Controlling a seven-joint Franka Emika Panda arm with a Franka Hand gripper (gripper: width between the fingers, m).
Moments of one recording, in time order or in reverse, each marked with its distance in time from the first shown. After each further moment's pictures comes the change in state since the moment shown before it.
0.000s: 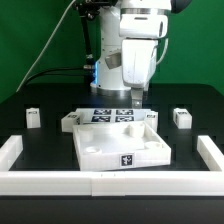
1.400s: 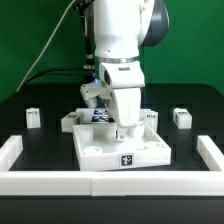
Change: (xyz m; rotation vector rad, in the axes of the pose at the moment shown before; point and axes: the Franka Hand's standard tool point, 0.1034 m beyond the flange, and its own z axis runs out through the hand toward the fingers) arm -0.029 -0.065 0.069 0.127 0.035 -0.241
